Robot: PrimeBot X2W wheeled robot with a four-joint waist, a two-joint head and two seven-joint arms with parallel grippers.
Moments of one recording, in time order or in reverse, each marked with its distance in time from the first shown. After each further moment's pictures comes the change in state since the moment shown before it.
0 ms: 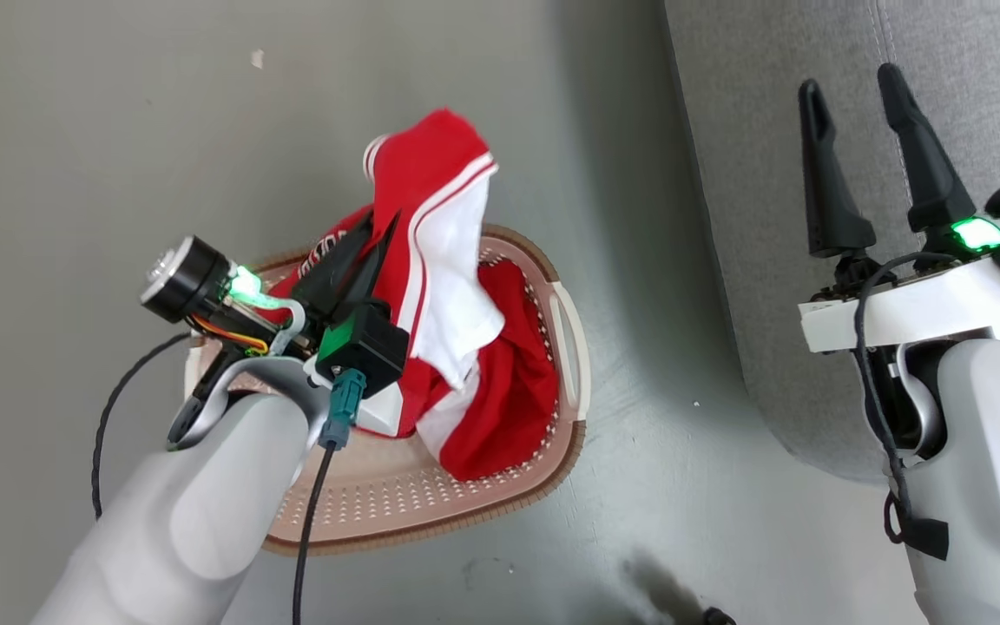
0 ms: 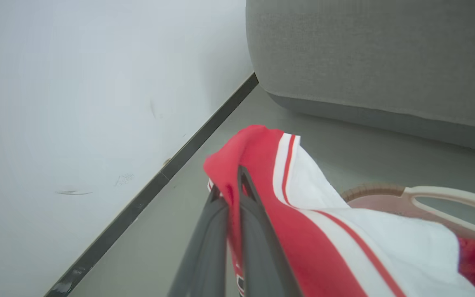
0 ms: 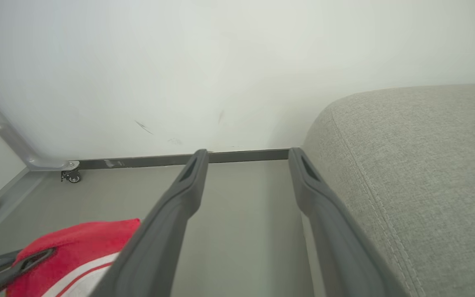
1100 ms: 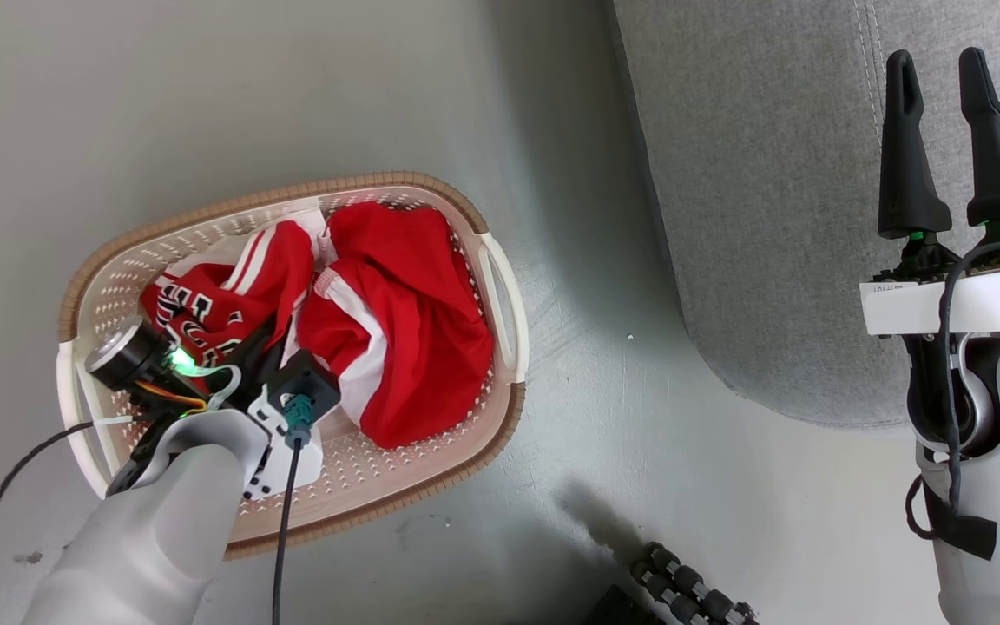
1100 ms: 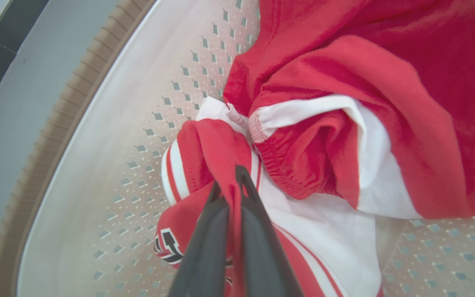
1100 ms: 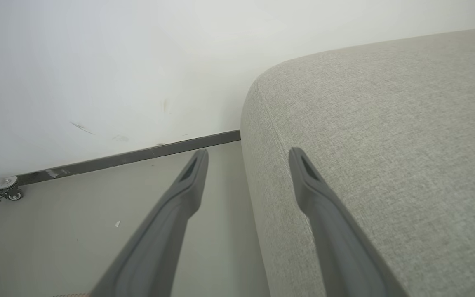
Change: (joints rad) left arm -0.049 -0.027 0.023 0.523 0.109 -0.014 0.022; right arm 0.018 0.005 -0.084 -0.052 0.133 0.000 0.000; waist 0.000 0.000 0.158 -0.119
